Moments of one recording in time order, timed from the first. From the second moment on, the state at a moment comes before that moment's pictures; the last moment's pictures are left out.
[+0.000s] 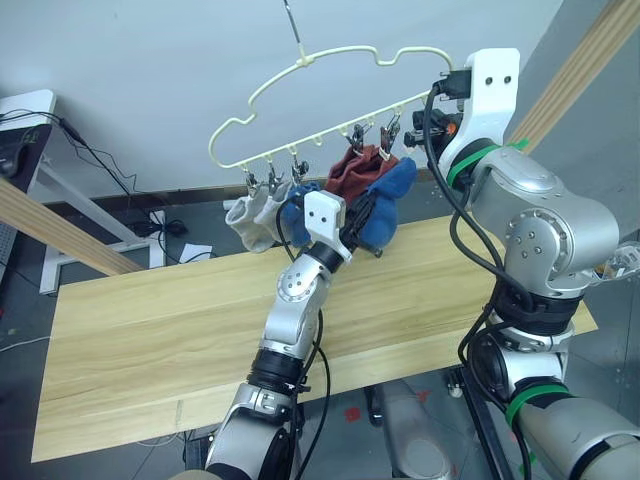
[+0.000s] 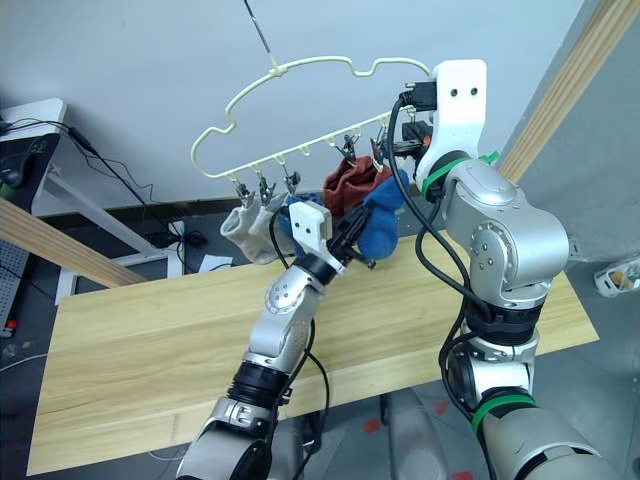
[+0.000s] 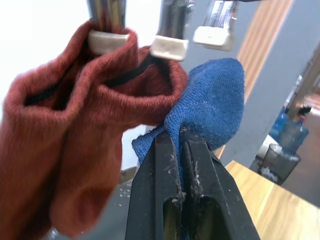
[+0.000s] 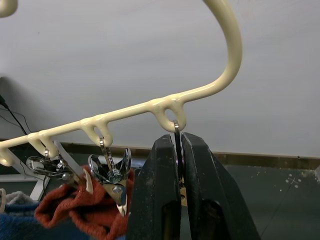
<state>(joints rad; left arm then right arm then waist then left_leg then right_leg) -0.53 -0.10 -0.09 0.24 -0.21 -0.09 -0.37 -0.96 -0.13 -0.17 -0.39 0.26 1.23 0.01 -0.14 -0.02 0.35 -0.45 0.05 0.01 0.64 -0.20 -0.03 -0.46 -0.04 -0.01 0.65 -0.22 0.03</state>
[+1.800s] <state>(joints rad) -0.53 -0.17 -0.14 0.12 -0.35 0.04 -0.27 -0.97 -0.06 -0.23 -0.38 0.28 1.27 -0.03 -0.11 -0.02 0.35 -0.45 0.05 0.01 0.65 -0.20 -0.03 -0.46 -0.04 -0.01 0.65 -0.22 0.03</state>
